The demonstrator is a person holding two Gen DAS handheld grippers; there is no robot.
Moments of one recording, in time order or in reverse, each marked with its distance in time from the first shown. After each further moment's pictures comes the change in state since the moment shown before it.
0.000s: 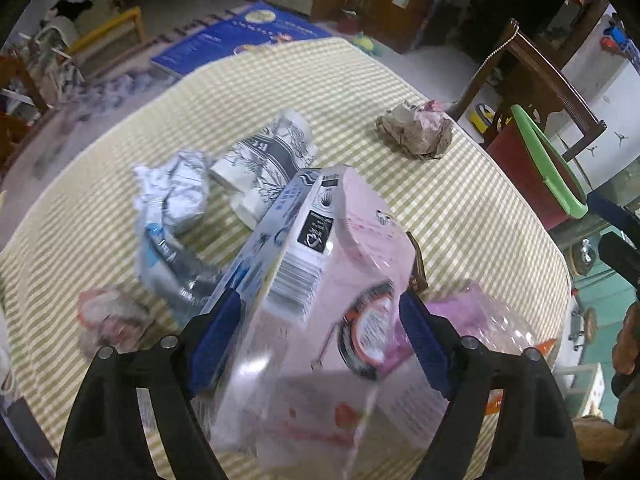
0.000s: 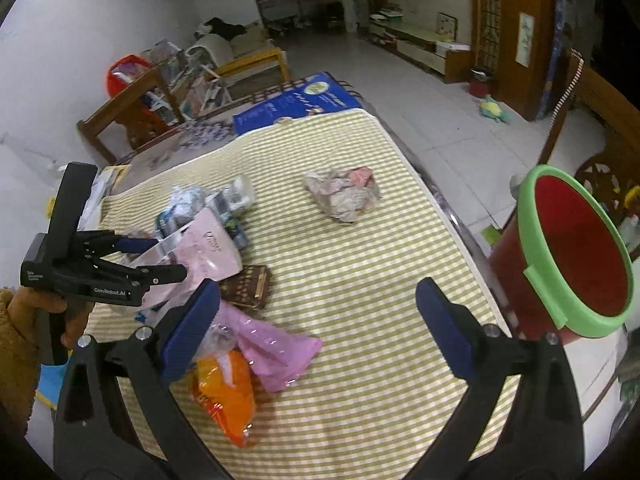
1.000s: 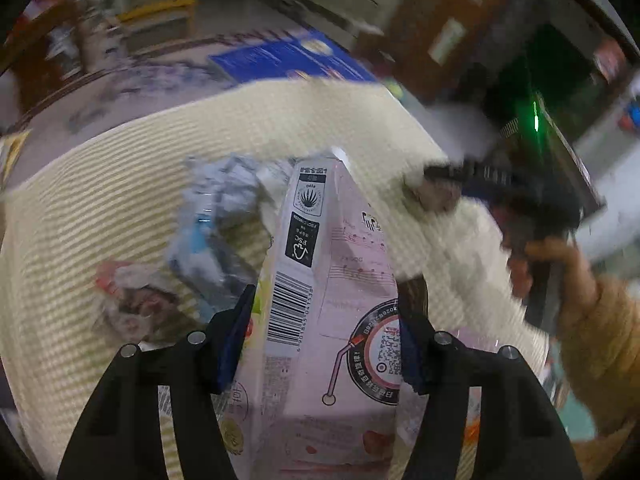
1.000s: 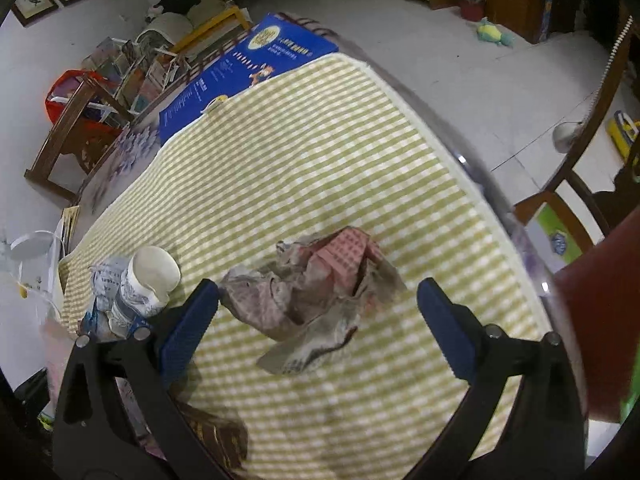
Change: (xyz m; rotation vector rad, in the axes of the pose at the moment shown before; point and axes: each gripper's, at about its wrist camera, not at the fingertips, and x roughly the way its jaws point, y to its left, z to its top) left arm -0.032 0.031 -0.024 -0.252 -0.170 -0.024; right arm 0.188 -0.032 0.085 0.149 0.216 0.063
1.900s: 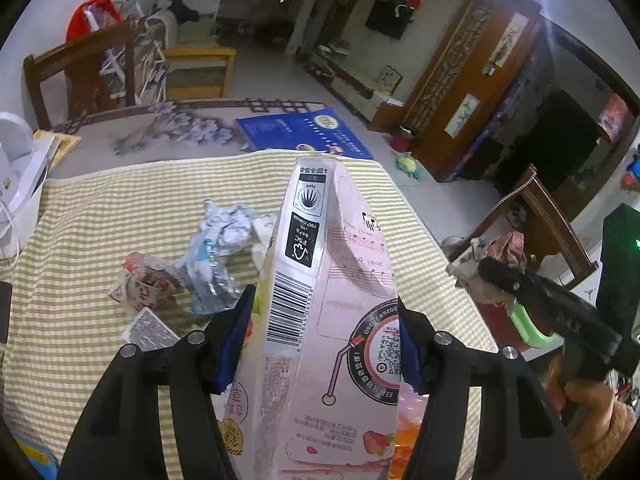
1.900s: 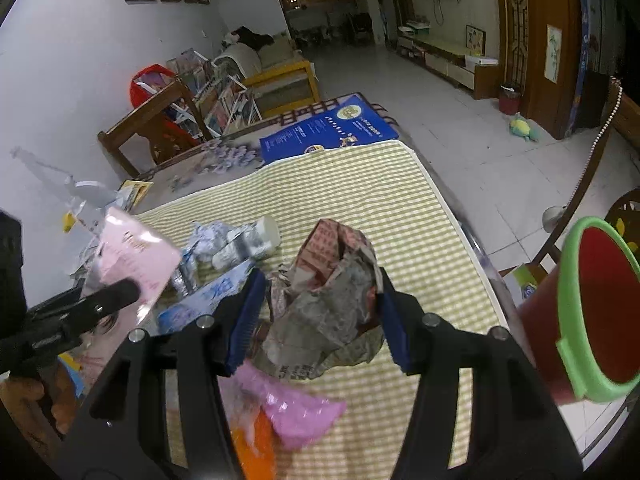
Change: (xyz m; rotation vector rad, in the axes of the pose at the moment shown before) left arm -0.066 -0.050 -0.030 -0.081 -0.250 0.038; right arm -0.163 0.047 -0.088 -0.217 -0.266 0.068
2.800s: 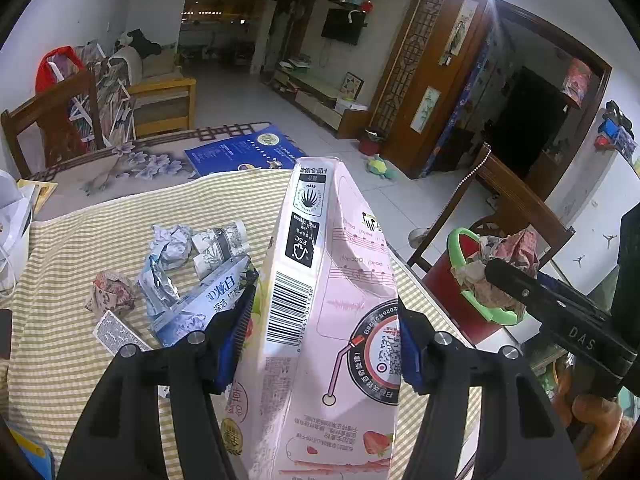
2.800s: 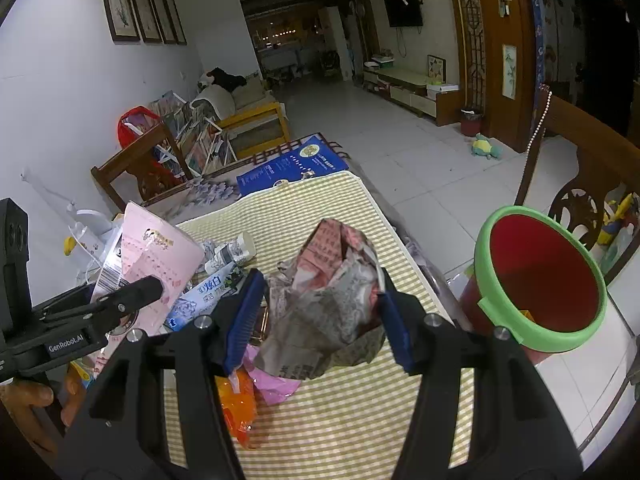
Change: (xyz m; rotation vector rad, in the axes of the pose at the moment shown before) left arm -0.033 -0.078 -0.021 0.138 -0.052 -0.042; right arm -0.093 -0.020 -0.034 0.051 -0.150 -0.103
